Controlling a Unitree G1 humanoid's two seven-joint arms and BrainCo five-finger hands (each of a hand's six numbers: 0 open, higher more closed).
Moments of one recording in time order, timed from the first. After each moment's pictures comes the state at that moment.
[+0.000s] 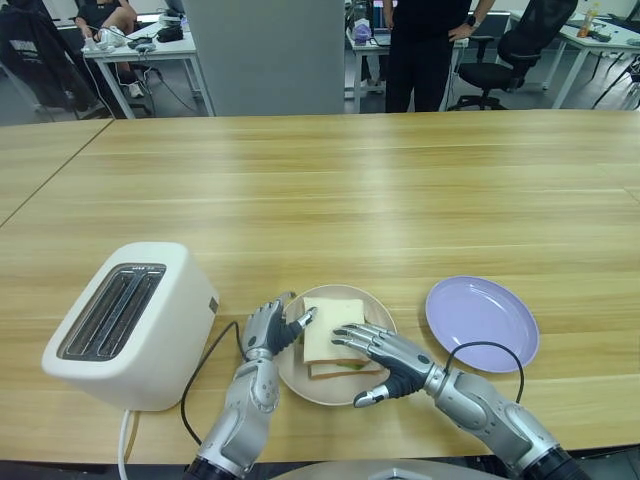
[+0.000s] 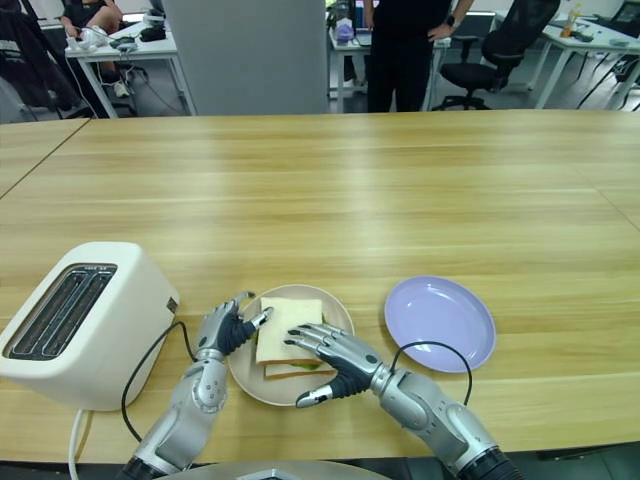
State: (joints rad) left arm 0.11 0.30 -0.43 0.03 0.77 0.33 0.34; right arm 0.07 -0.48 0.49 0.03 -0.71 -0.52 0.08
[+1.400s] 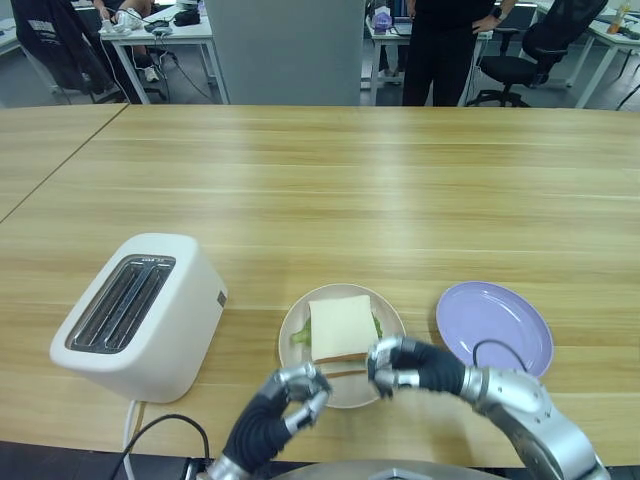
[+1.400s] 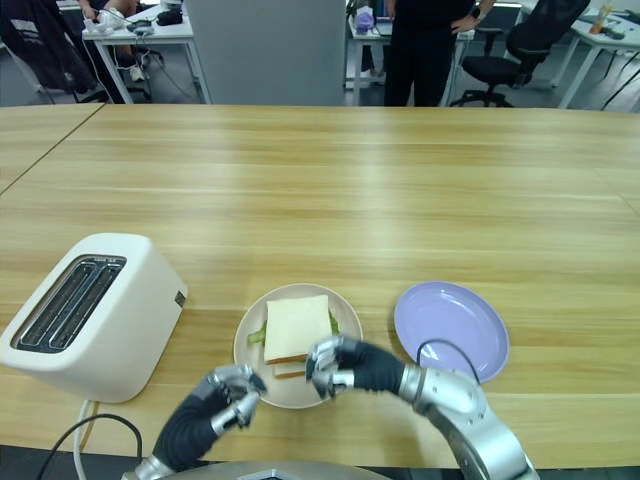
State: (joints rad) left arm 0.90 0.51 -0.33 -0.58 -0.14 -0.29 -0.22; right arm 0.33 -0.56 0.35 -0.43 0.36 0.12 0.83
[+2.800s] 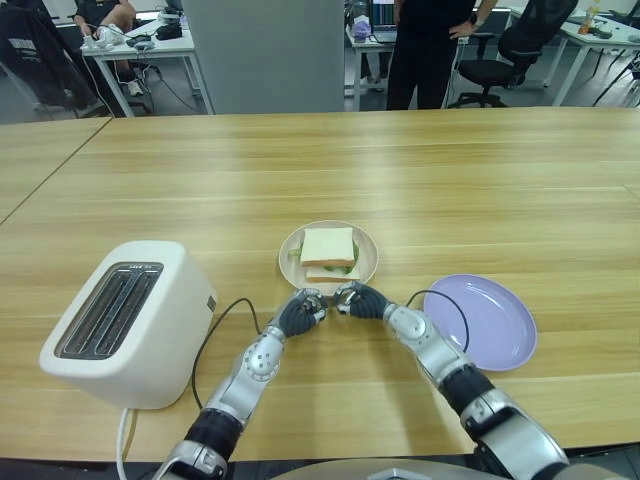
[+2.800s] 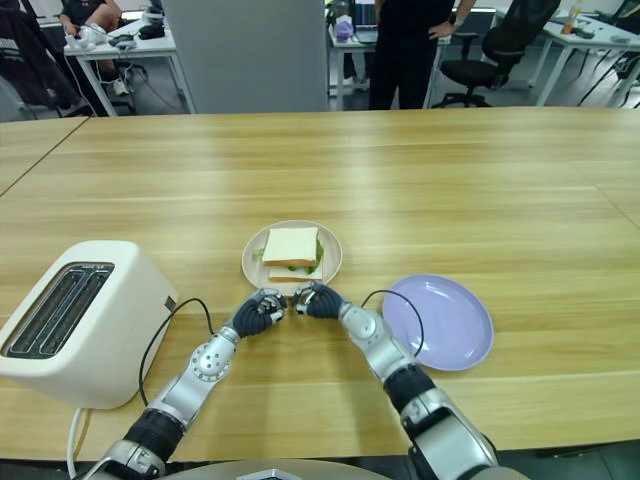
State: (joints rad) left arm -0.14 0.26 -0.29 0.47 0.35 -0.26 0.03; right arm -0.45 -0.10 0.41 0.71 -0.26 -0.12 0.22
